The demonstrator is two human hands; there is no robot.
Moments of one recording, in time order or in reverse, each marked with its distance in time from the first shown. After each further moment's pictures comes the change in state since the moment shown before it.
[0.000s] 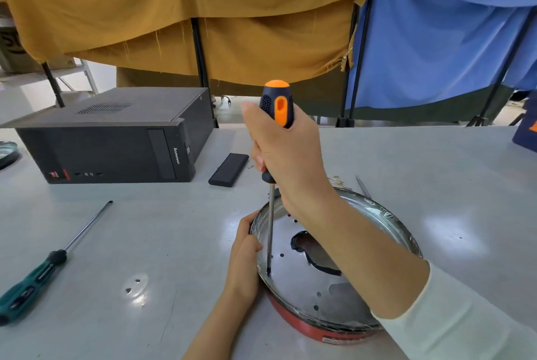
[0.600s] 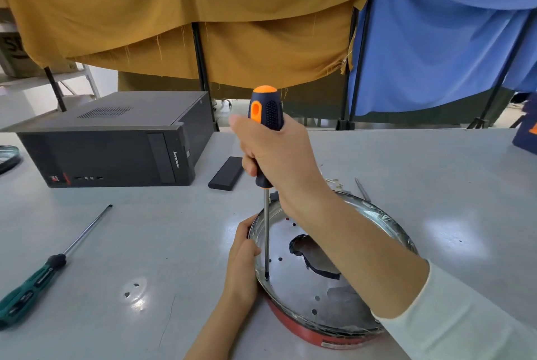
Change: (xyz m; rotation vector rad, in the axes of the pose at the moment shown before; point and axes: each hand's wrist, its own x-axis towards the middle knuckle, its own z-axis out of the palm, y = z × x) left_hand -0.002 0.000 0.001 -0.031 0.008 0.043; right_hand 0.002 -0.001 -0.005 -0.008 -0.149 0.070
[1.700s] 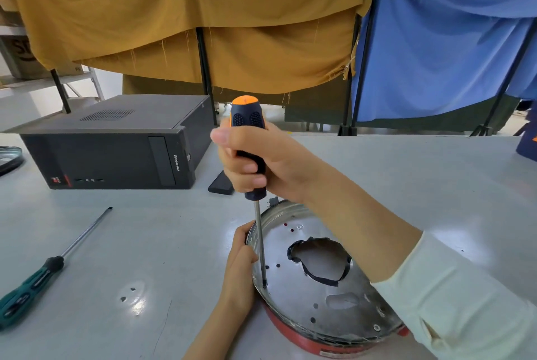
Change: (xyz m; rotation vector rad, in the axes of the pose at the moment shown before) left_hand -0.001 -0.002 -0.001 -0.010 -0.023 0.041; right_hand 0.014 -0.016 -0.011 0.148 -0.716 0.084
